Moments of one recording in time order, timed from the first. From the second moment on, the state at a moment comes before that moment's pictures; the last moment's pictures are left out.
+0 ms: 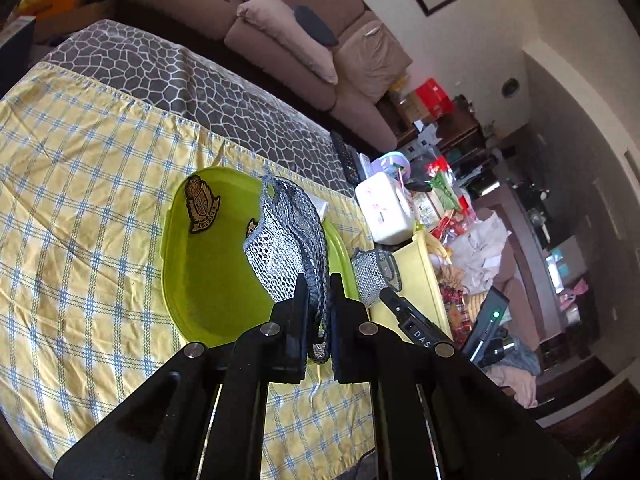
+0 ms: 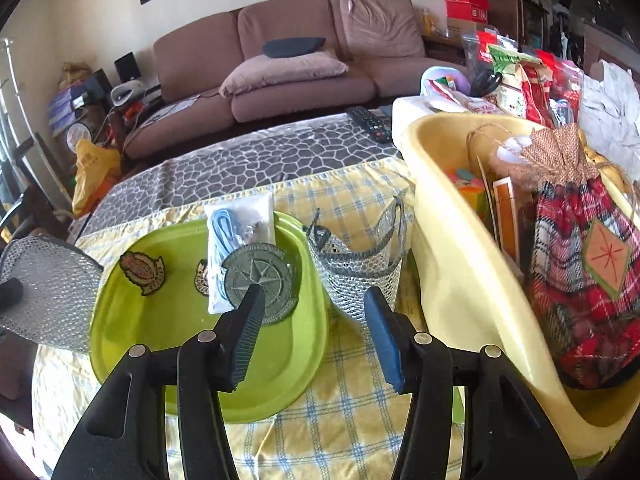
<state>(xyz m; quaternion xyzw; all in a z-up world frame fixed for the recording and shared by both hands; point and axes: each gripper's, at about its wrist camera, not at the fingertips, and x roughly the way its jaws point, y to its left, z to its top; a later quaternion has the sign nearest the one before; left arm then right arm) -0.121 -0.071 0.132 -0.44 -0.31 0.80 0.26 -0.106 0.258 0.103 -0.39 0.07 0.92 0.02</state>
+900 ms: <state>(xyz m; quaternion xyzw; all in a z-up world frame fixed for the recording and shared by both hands) -0.123 -0.064 0.115 -0.46 -0.30 0.79 0.27 -0.122 0.257 0.144 -0.30 0.09 0.95 0.00</state>
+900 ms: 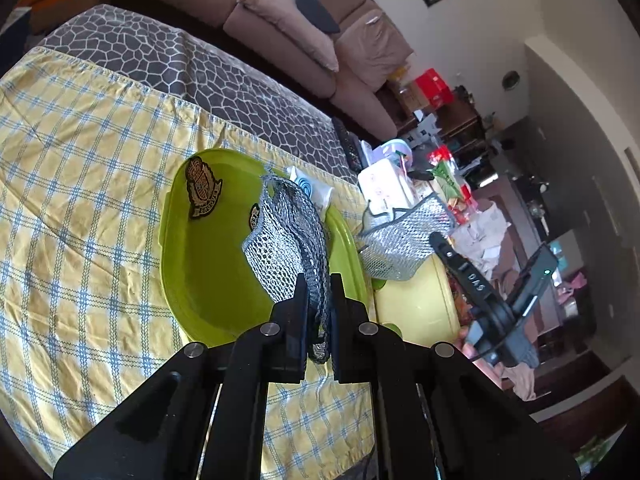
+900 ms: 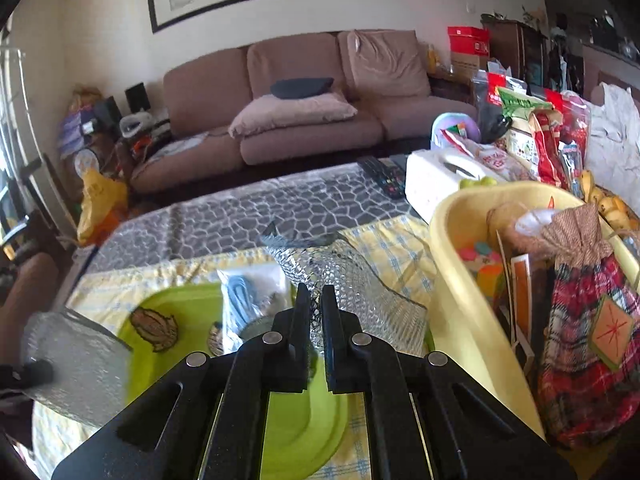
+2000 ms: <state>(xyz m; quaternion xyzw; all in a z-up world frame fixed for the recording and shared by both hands) -0.143 0.224 0.252 -0.45 -0.19 0.75 0.44 -0.106 0.448 0.199 -0.33 0.18 0.93 -0.01</state>
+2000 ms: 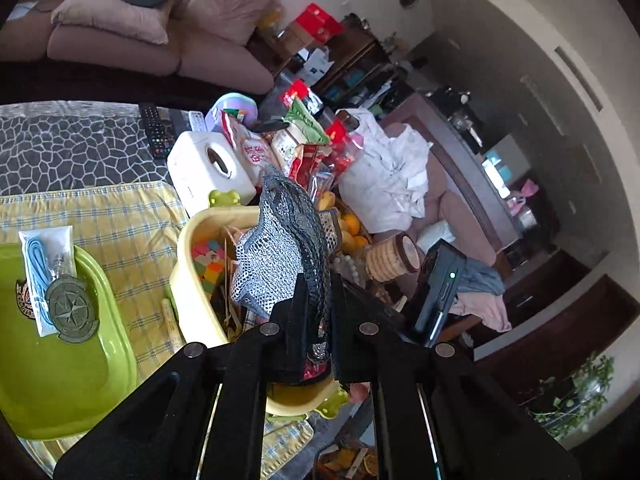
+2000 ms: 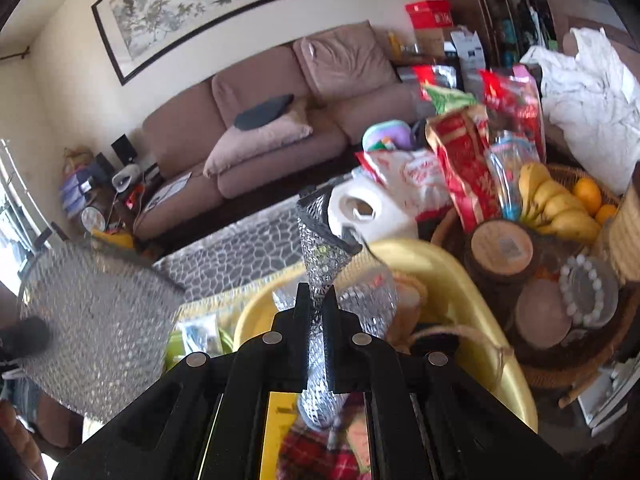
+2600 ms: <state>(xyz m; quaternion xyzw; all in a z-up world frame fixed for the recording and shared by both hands) -0.156 0.333 0.140 -0.55 0.02 0.77 0.31 -0.069 0.448 0.158 -0.43 0.11 0.89 -0.07</state>
